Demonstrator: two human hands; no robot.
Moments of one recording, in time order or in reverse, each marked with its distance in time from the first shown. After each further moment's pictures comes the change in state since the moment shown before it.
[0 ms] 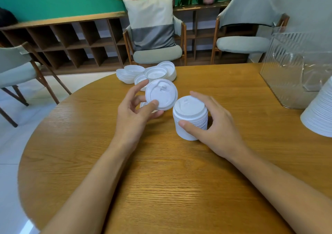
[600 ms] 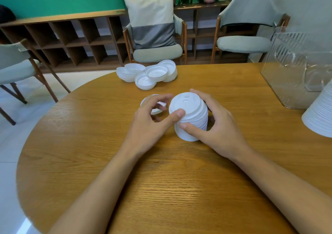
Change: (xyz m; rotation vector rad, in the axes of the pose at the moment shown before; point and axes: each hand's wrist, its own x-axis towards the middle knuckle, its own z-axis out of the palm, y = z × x) left_hand -0.011 -0.010 0.008 0.427 -0.206 0.085; right_hand -0.001 -0.002 -0.001 0.064 -0.037 -0.027
